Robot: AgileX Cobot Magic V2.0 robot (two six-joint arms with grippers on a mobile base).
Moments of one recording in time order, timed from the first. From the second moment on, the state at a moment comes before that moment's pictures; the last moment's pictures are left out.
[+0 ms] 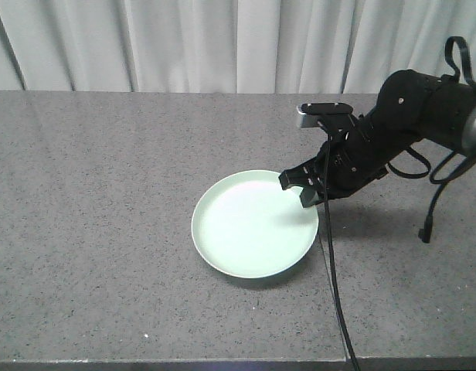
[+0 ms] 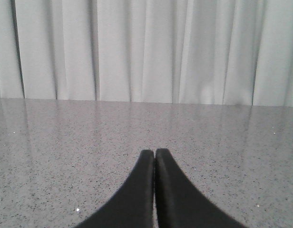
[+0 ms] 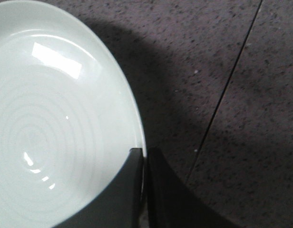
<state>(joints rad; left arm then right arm) 0.04 -0.01 0.03 -0.03 0.02 -0.01 0.26 1.83 -1.46 0.34 0.92 -0.24</state>
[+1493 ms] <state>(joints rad) 0.04 -0.01 0.03 -0.03 0.02 -0.01 0.36 1.40 -1.10 0.53 0.91 -0.28</state>
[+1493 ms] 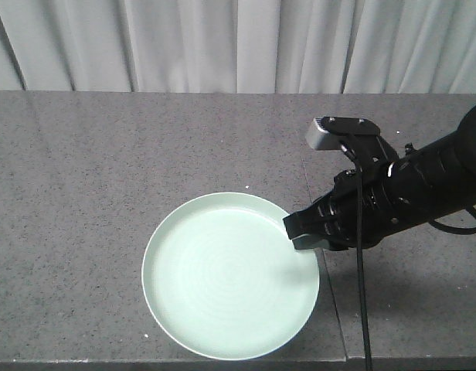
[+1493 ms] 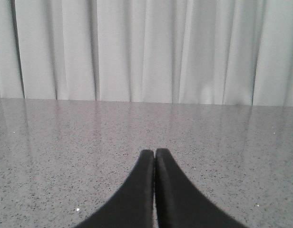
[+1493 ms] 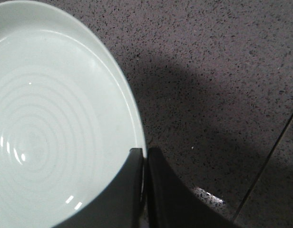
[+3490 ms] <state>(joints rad) 0.04 -0.01 0.03 -0.03 0.02 -0.01 0.36 1.40 -1.10 0.53 0.91 -0.28</state>
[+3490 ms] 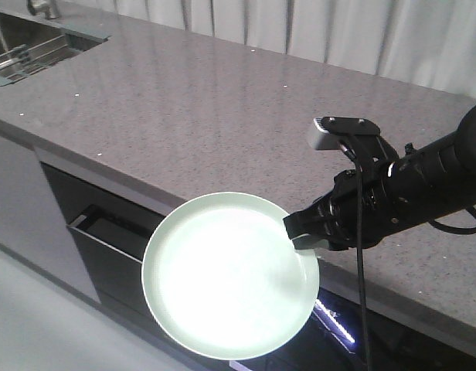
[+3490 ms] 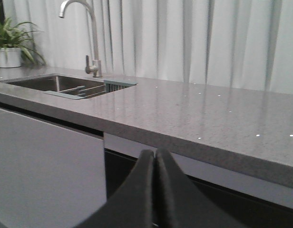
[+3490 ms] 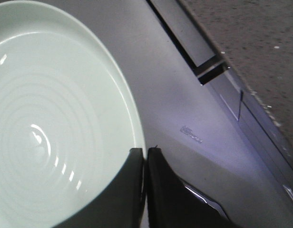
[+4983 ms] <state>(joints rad) 0.04 -0.01 0.03 -0.03 0.02 -0.01 0.36 1.40 -1.10 0.53 0.91 -0.28</state>
